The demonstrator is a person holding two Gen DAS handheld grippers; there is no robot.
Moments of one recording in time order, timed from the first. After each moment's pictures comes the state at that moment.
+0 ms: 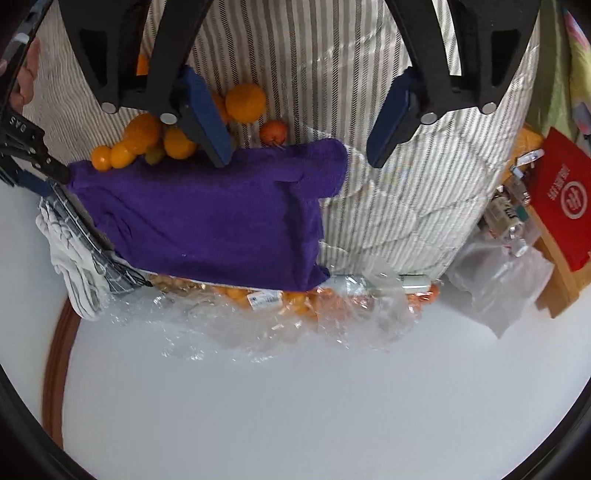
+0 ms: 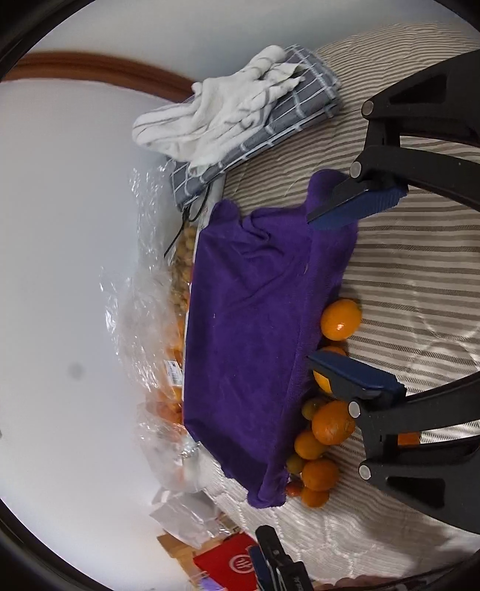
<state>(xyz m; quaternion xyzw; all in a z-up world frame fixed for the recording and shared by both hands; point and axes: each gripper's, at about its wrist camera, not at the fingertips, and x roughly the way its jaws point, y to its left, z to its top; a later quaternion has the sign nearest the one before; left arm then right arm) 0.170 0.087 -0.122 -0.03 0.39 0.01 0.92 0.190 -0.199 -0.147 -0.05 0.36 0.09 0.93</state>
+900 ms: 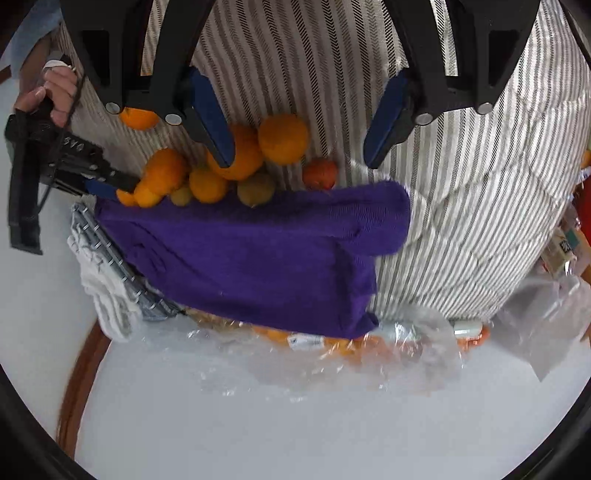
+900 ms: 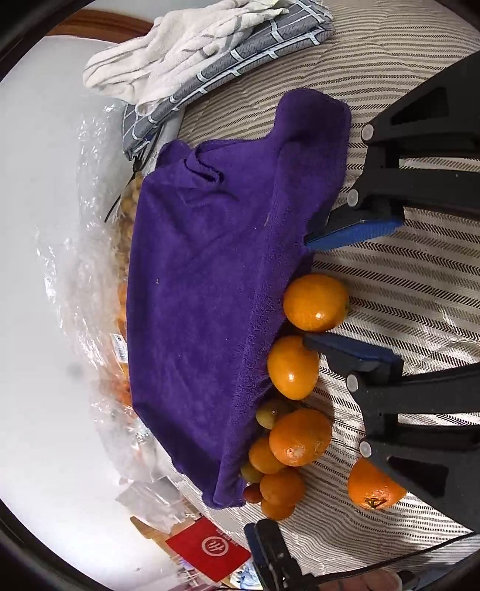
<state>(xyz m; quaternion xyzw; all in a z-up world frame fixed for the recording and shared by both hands) 0.171 0.079 -0.165 -0.07 0.43 -0.08 0.90 0.222 -0.192 -0.210 -0.03 0.42 0.17 0.89</state>
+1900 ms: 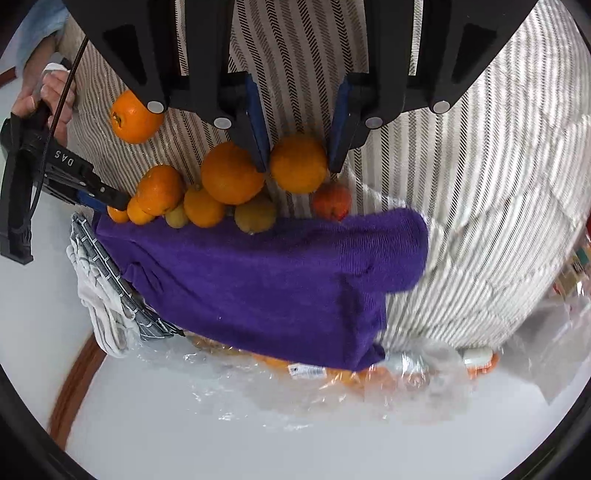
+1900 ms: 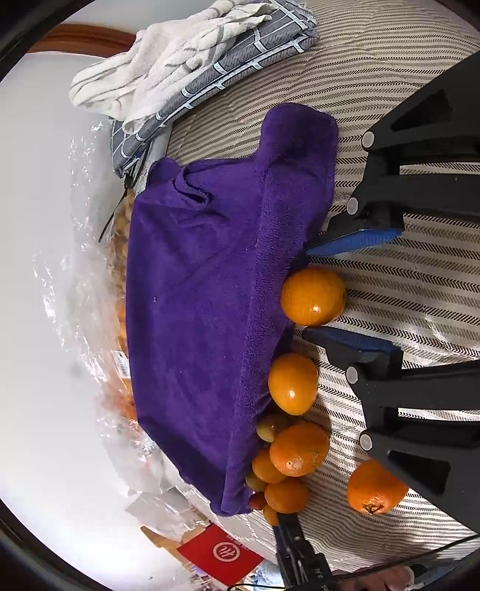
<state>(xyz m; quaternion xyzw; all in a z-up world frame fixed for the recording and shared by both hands) 0.176 0.076 -0.181 -0.09 0.46 -0.09 0.88 0.221 -0.201 -0.213 -0.02 0.42 0.14 0.89</state>
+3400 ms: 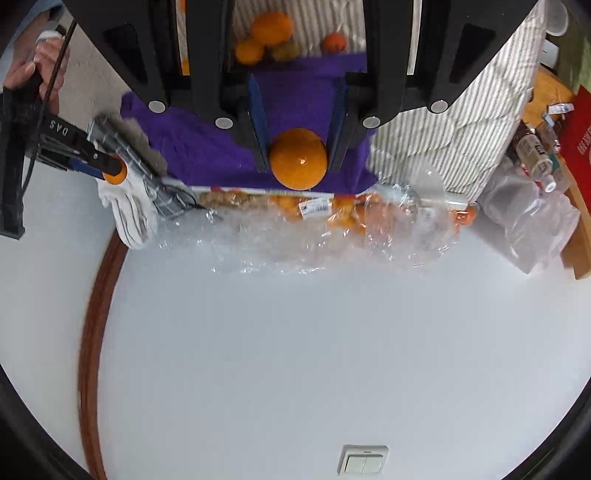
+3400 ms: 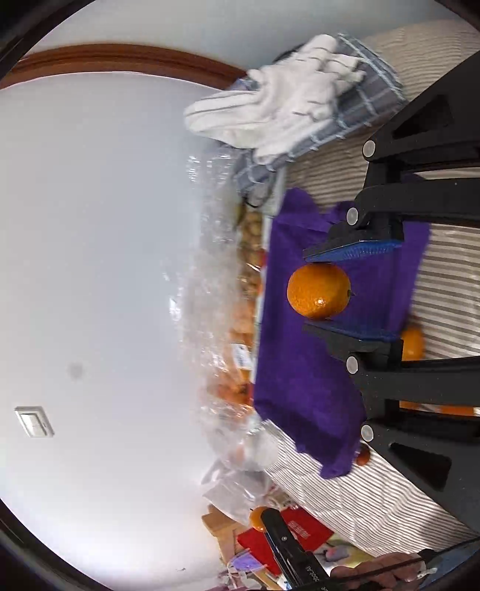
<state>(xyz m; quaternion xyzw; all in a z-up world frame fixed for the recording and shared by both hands) 0.192 0.062 -0.053 -0.07 0.27 -0.06 0.96 0.224 -0.206 -0.087 0.00 0.29 0.13 0.95</state>
